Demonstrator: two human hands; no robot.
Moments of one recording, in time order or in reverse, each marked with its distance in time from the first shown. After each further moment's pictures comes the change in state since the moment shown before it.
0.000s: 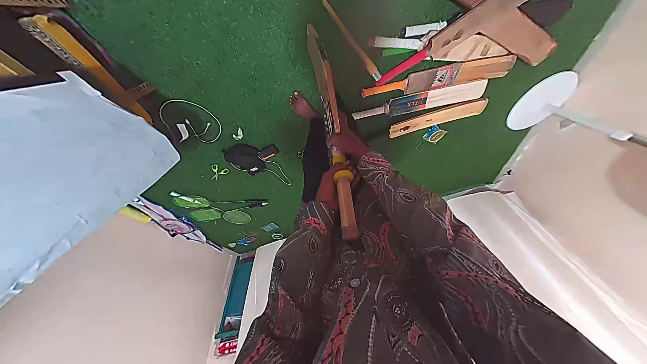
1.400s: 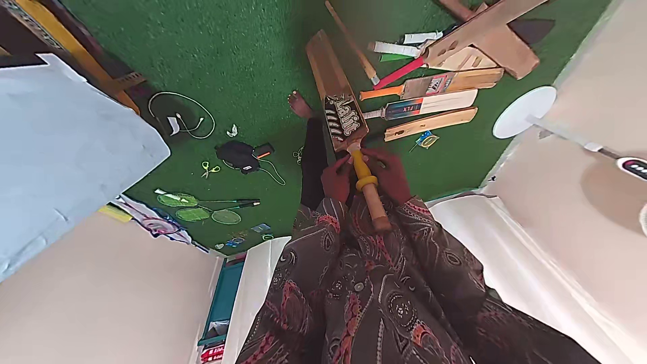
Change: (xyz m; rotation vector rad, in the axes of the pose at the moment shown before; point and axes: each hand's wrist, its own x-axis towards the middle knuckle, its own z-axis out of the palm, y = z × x) left_hand 0.006 -0.006 0.008 0.918 0.252 0.463; right_hand -0.135 0.048 -0.038 -0.256 0.325 -0.399
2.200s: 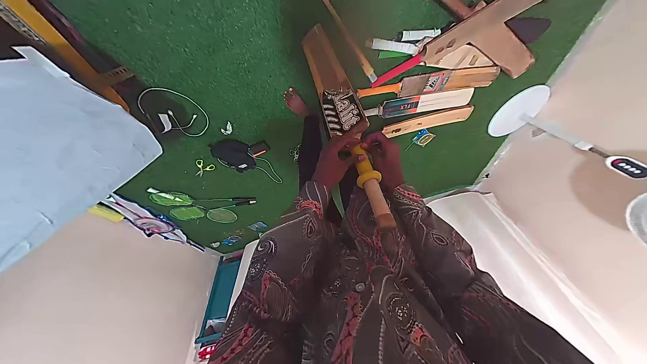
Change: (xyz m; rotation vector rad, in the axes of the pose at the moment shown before) left_hand 0.045 0.032 -0.034 0.055 -0.327 0.303; right_hand 0.044 0.010 0.004 -0.014 0.101 -0.116
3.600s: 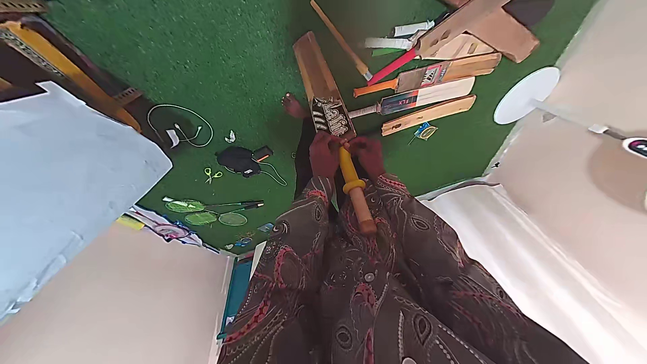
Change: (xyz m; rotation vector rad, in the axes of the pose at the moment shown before) left_hand 0.039 -0.021 0.017 0.331 0.362 -0.042; right_hand 0.023 0.016 0.024 0.242 -0.019 0.338
